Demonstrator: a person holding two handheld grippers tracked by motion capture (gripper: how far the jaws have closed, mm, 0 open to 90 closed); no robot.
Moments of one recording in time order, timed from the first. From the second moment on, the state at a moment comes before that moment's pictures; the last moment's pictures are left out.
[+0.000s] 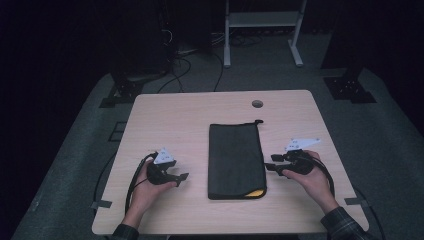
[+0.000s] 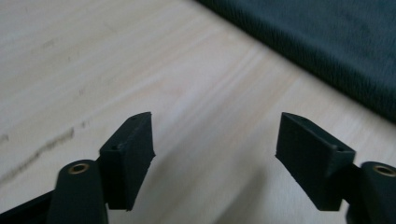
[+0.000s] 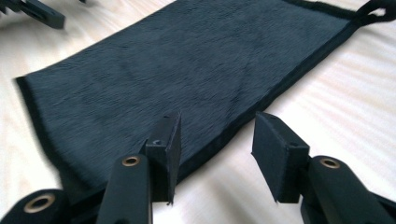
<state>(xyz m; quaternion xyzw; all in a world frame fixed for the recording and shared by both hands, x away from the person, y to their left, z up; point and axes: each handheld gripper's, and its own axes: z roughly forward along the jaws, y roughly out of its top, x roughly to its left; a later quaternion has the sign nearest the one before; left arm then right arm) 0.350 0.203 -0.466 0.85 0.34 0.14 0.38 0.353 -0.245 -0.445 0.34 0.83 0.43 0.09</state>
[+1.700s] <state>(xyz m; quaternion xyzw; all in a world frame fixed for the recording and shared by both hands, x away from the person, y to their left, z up) 0.531 0.108 -0.474 0.85 0.35 0.13 0.38 0.519 -0.196 -0.480 0.38 0.83 0.39 0.16</state>
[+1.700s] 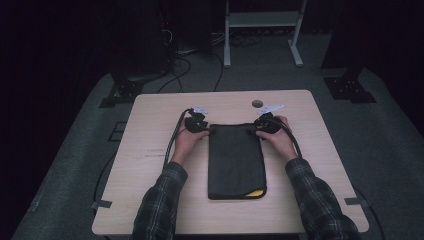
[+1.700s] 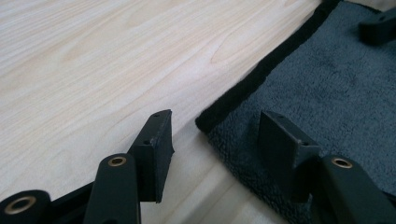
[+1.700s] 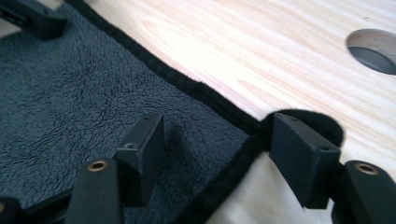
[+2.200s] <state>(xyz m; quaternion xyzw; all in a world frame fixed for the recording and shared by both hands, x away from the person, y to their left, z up) 0.533 0.102 -0.472 0.85 0.34 0.09 0.38 0.523 -0.199 -0.479 0.37 0.83 0.40 0.11</state>
